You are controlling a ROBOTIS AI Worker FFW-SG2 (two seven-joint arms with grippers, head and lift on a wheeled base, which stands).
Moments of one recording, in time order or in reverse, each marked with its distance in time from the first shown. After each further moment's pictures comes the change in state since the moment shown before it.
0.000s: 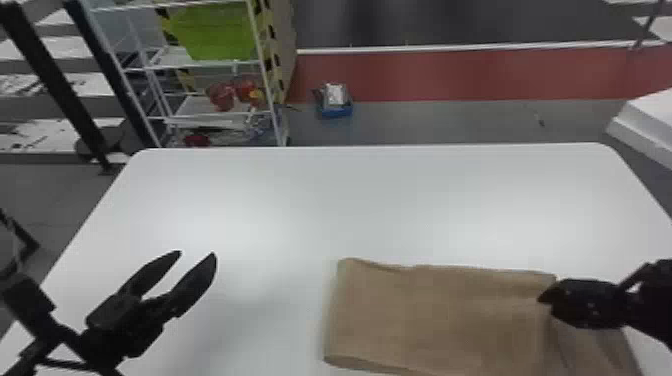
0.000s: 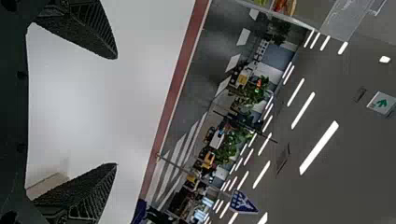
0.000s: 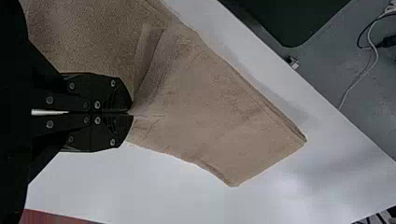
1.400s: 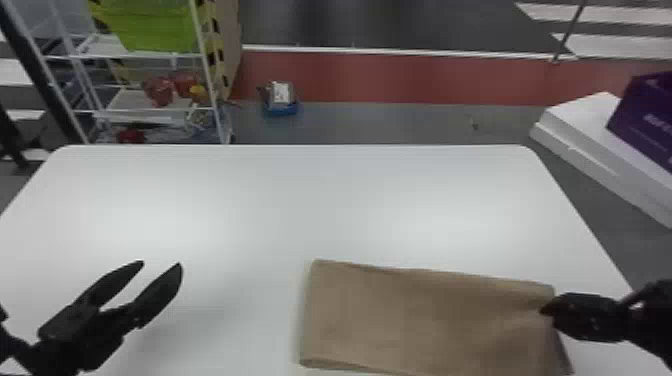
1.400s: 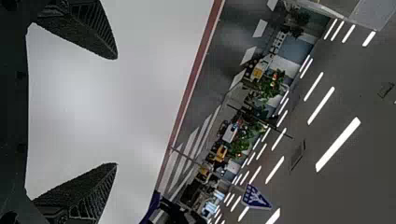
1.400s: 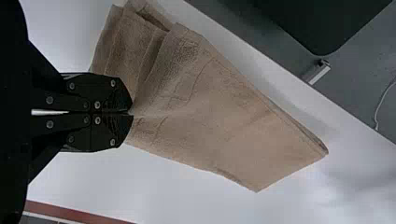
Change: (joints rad) left arm -0.042 0.000 -0.085 0.076 -0.057 0.002 0.006; right arm 0.112 0.016 -0.268 0.082 -0.036 -0.196 0.000
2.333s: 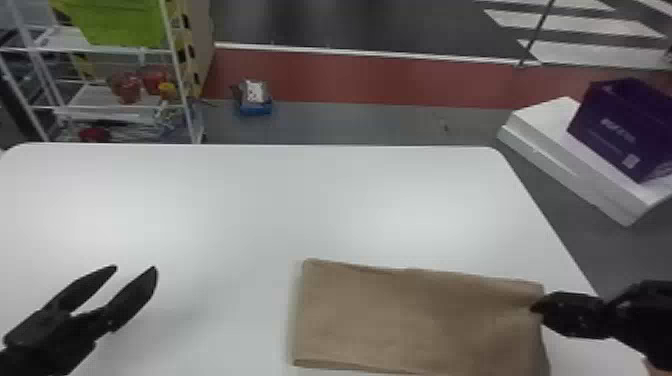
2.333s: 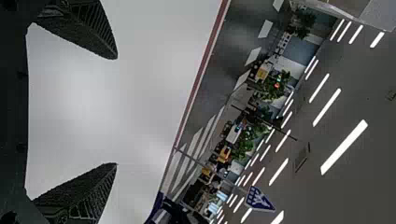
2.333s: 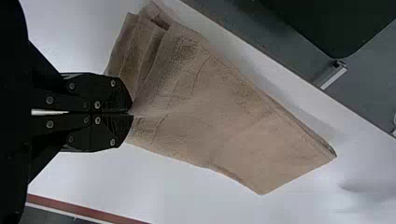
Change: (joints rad) left arm -0.029 0.000 -0.019 0.046 -0.018 -0.003 0.006; right arm 0.000 0.009 -0.091 0.048 -0.005 -0.083 0.000
